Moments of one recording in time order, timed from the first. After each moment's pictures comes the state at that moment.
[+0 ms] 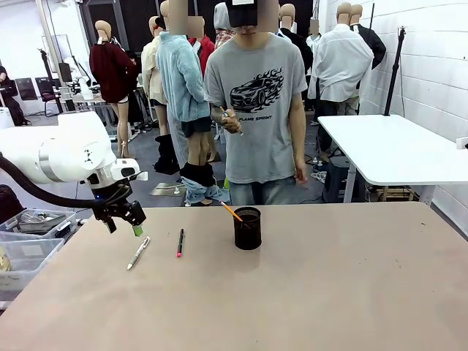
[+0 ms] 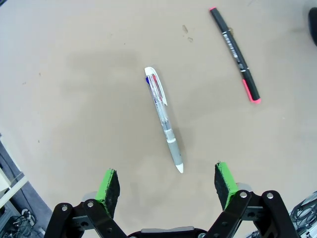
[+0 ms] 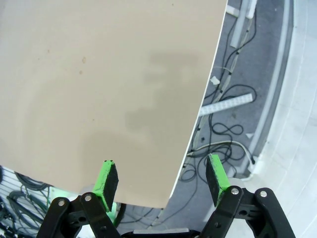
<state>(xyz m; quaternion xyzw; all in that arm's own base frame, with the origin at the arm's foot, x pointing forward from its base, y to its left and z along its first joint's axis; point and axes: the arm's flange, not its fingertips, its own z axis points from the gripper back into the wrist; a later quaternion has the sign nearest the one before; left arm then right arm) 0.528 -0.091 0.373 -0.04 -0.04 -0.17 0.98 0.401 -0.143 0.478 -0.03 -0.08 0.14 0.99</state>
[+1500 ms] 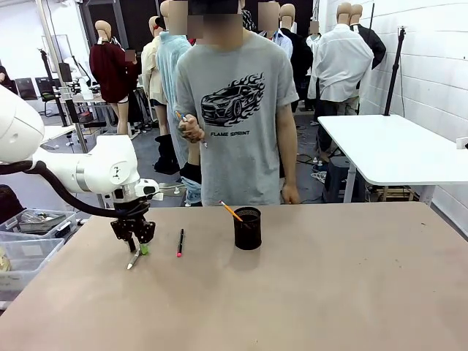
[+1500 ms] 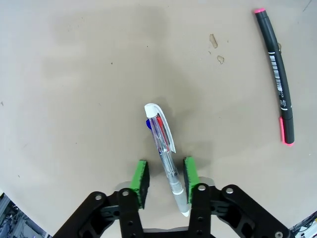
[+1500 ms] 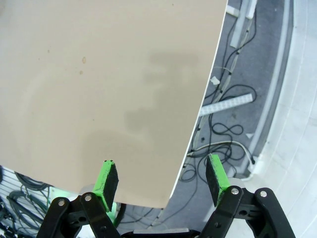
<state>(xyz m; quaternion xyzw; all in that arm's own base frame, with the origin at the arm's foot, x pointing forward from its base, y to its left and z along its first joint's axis) 0.572 -0.114 0.308 -0.01 0.03 -0.16 0.99 0.401 -0.143 0.478 -0.03 -0.08 0.14 0.99</state>
